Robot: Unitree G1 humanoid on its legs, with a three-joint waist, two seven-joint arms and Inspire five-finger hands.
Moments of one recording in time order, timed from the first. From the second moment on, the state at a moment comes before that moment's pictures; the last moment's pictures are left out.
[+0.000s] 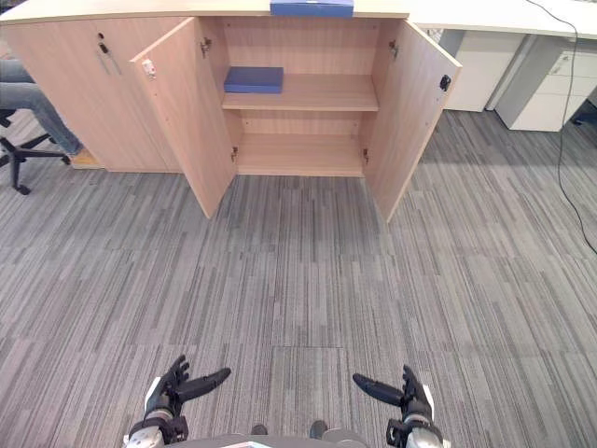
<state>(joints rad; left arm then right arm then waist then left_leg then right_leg) 0.19 0.15 0.11 0.75 -0.22 -0.17 0.03 0.16 -0.17 -0.15 0.80 0.15 -0.11 -0.04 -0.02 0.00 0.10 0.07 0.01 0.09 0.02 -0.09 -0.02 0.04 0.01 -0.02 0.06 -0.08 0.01</state>
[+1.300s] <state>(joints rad) 0.13 0.14 0.09 0.64 -0.25 -0.17 0.04 0.07 -0.21 -0.14 0.68 0.13 -0.11 -0.04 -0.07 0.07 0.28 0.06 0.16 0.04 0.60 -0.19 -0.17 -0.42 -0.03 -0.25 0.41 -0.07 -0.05</state>
